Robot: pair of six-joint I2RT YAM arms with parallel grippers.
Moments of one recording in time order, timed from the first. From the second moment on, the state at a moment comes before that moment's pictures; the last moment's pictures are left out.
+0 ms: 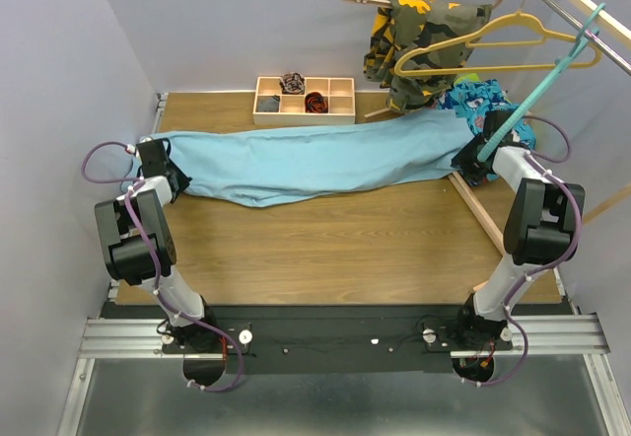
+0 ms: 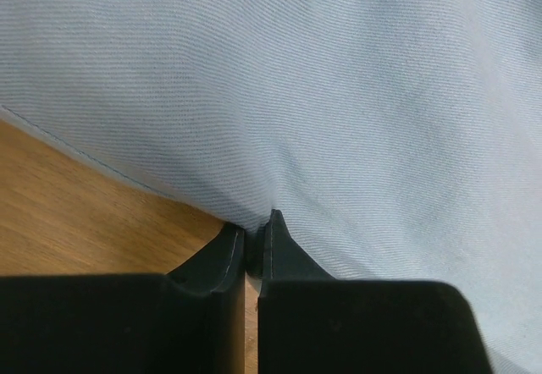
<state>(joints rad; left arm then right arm) 0.31 1.72 0.96 -0.03 -0.01 -0.45 -0.16 1.81 1.24 -0.38 0.03 0.65</state>
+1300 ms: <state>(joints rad) 0.34 1.63 1.03 -0.13 -0.04 -0.40 -0.17 1.55 1.20 -0.39 0.16 0.65</state>
